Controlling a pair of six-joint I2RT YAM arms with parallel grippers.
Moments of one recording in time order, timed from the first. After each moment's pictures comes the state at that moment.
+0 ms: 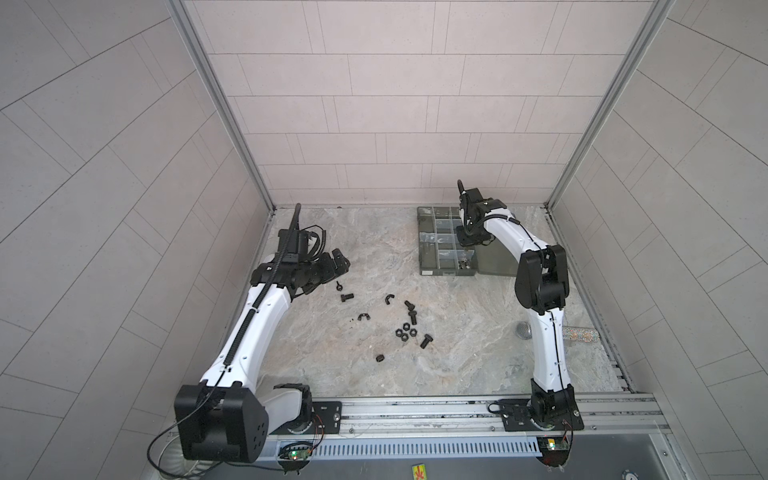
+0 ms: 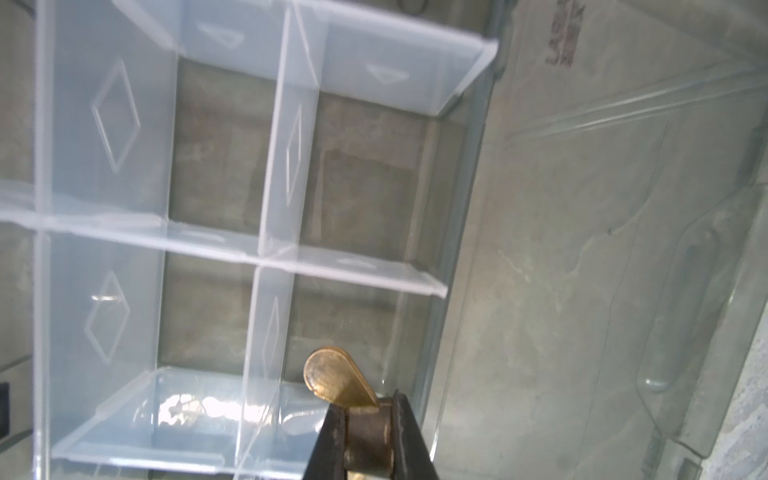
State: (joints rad) left arm -0.05 1.21 1.06 -0.75 0.32 -0.53; right arm 0.20 2.28 2.05 -0.98 0.12 0.08
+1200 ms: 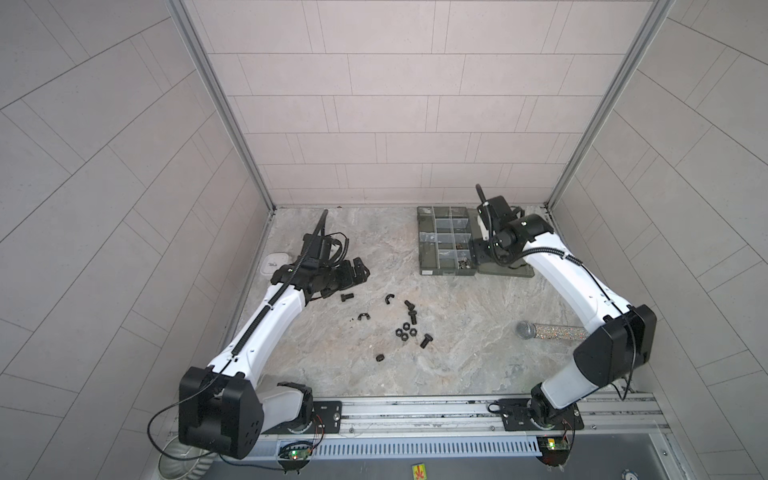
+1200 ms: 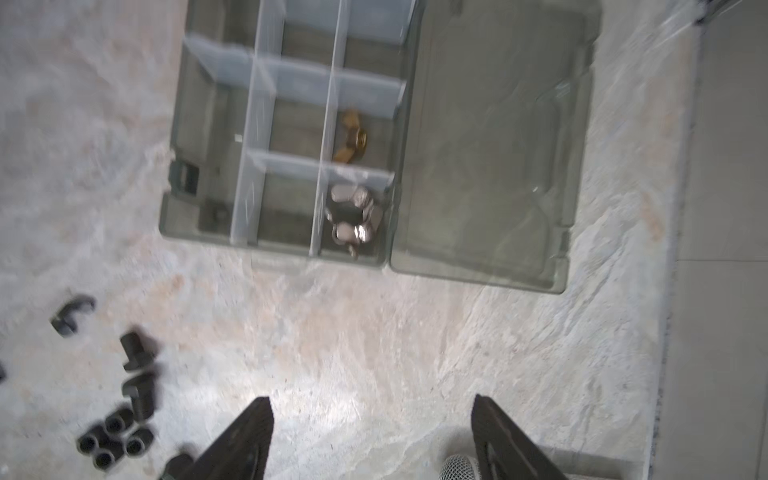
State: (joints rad) left arm -0.26 1.24 1.00 -0.68 0.31 -0.54; right arm 0.34 1.54 1.47 -1.08 0.14 0.24
